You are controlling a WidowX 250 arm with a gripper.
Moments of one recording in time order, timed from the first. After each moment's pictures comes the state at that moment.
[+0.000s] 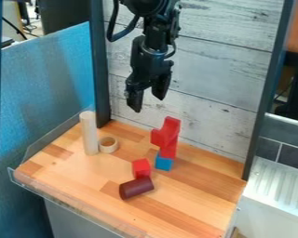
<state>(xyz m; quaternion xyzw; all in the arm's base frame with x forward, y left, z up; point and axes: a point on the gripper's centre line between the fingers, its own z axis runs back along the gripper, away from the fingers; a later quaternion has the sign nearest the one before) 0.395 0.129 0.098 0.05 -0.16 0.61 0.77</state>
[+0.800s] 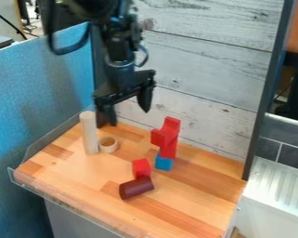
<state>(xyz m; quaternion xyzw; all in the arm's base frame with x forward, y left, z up) 0.332 0.135 0.103 -0.02 -0.18 0.50 0.85</state>
